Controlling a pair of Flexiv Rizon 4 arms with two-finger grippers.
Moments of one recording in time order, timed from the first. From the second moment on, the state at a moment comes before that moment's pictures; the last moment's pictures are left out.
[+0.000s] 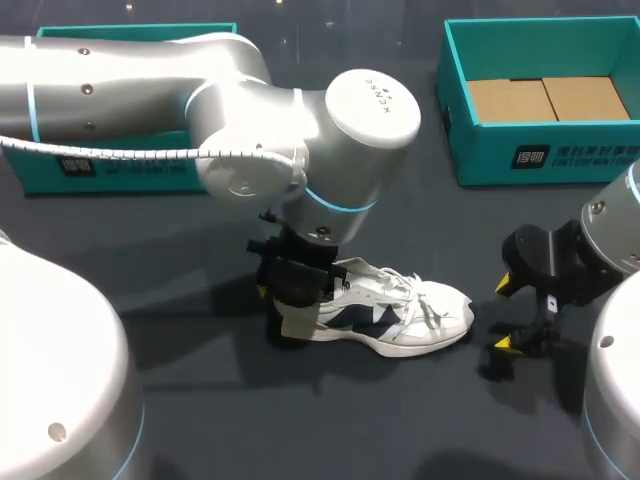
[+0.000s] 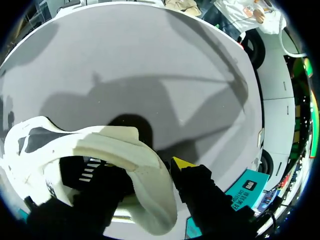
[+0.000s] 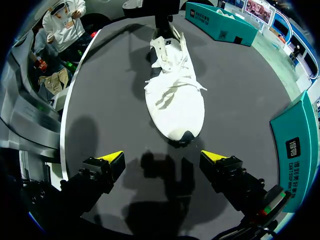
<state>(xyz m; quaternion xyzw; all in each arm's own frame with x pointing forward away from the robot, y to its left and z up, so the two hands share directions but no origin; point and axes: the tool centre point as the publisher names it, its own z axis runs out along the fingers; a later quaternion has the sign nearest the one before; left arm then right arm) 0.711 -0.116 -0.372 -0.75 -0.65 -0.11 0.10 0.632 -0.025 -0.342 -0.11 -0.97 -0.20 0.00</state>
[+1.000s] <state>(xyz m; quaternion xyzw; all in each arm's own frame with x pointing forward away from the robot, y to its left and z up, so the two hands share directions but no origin) 0.702 -0.068 -0.270 -0.66 -0.74 0.10 0.09 0.632 -0.025 -0.342 -0.11 -0.97 -0.20 0.00</state>
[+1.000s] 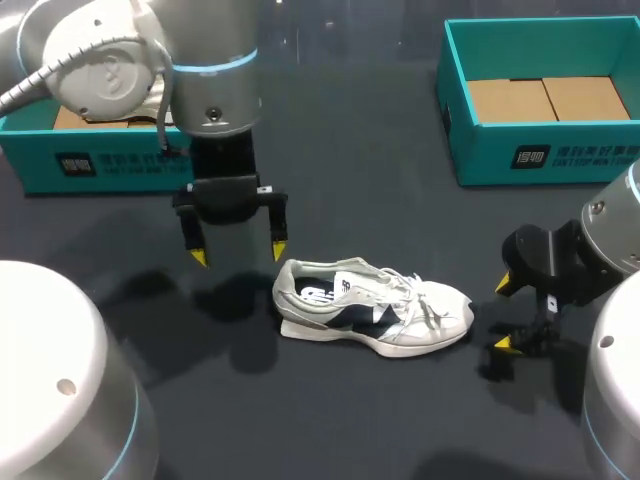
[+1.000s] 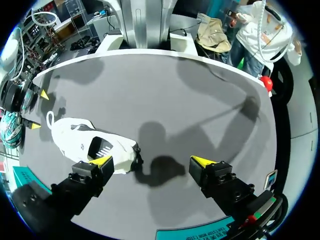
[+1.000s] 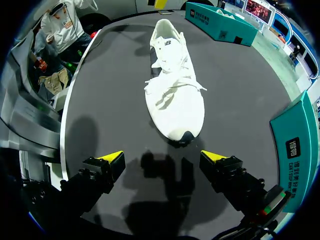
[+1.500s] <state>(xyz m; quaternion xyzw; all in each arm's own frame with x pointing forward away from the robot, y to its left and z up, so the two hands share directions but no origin) 0.696 -0.045 -0.285 -0.49 -0.84 0.22 0.09 0.632 -0.025 -0.342 -0.11 -0.97 -0.20 0.00</state>
